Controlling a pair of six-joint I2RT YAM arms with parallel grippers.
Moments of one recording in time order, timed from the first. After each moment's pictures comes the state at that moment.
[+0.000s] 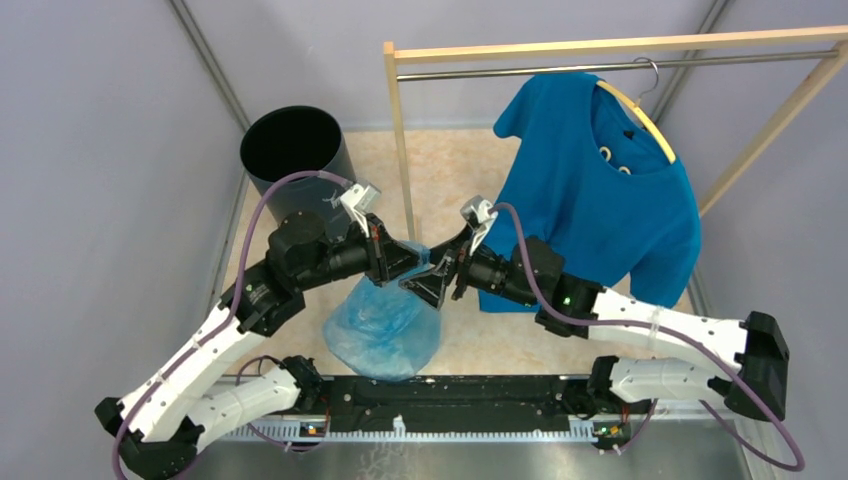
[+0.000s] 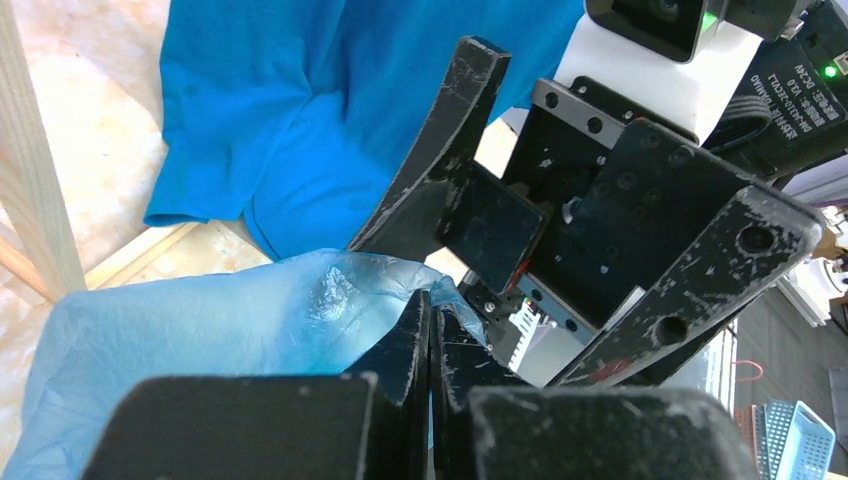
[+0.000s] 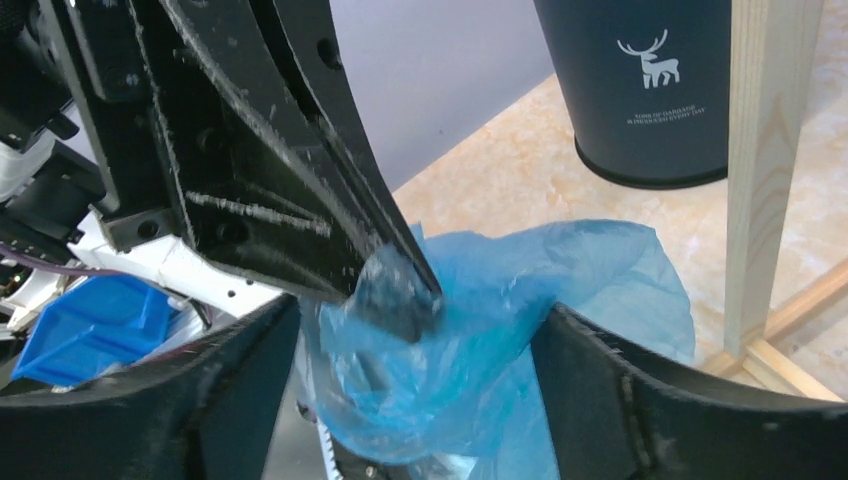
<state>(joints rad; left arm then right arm) -0.76 0.82 1.04 -0.40 0.35 -0.51 1.12 1.06 0.82 0.25 -0.06 0.47</state>
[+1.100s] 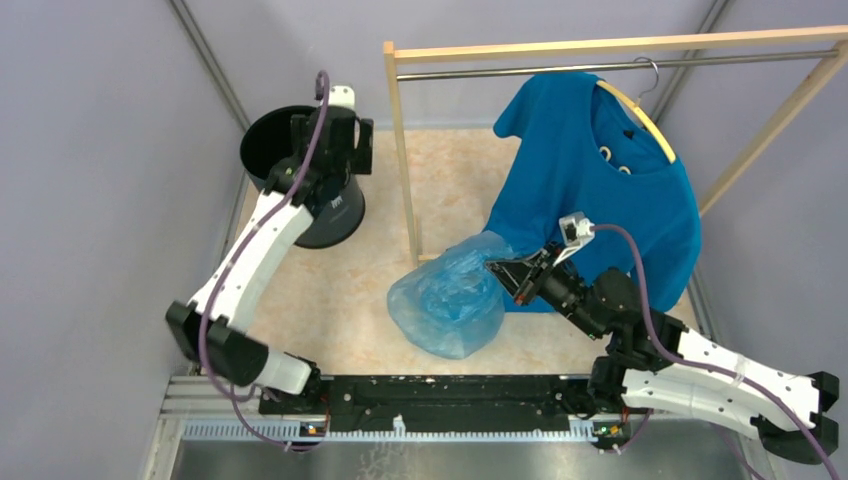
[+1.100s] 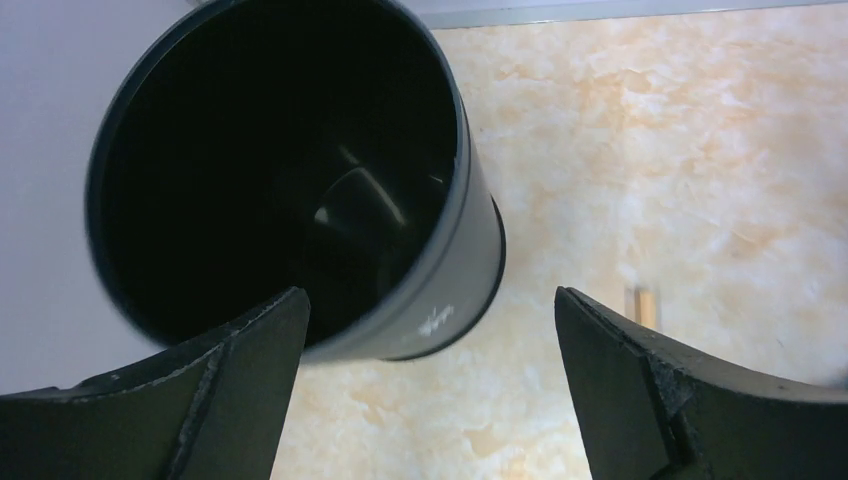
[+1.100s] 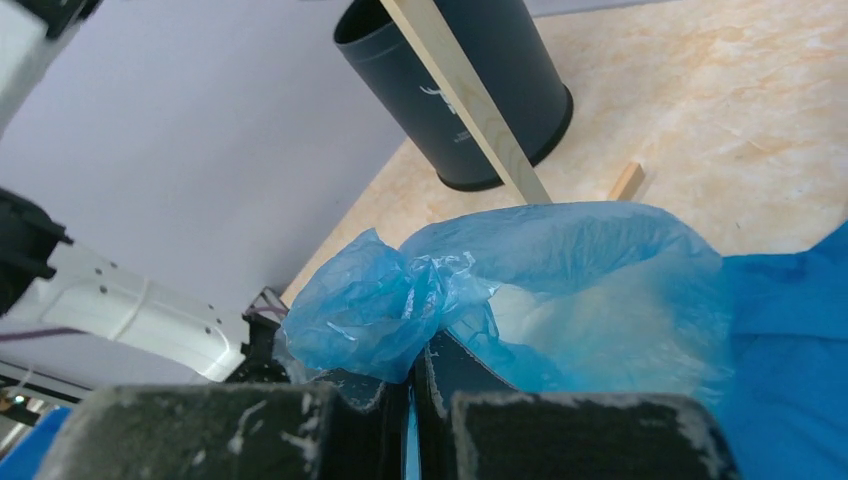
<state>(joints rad) -0.47 1.37 1.54 -0.67 -0.57 -0.10 1.12 0.59 0.66 -0.03 0.32 0.57</state>
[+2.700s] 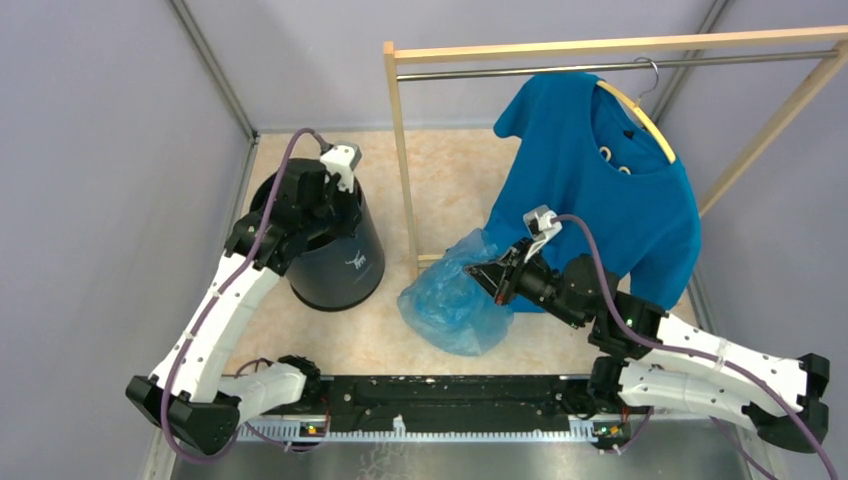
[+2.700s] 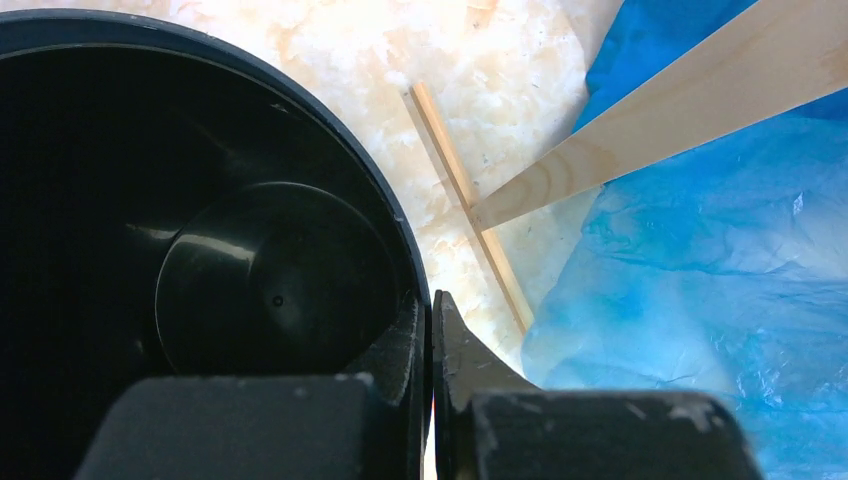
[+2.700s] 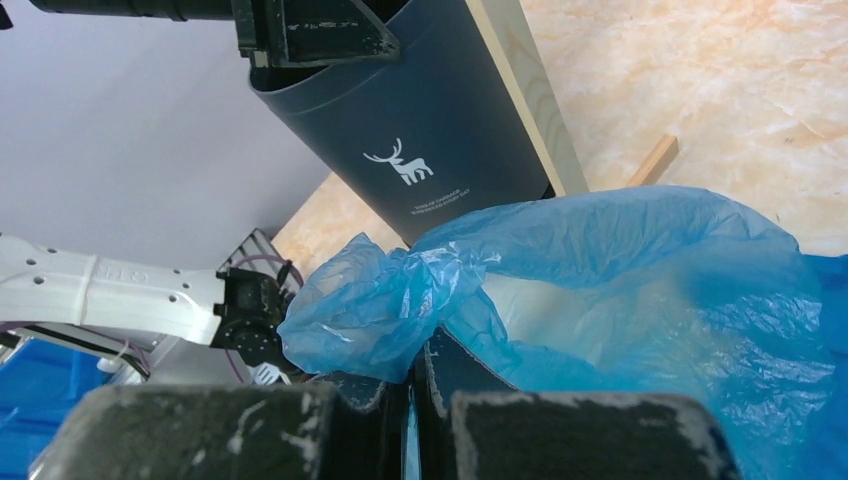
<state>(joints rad) -0.42 1.11 1.31 -0.81 0.06 -0.11 1.12 0.74 0.74 -0.07 0.22 0.52</state>
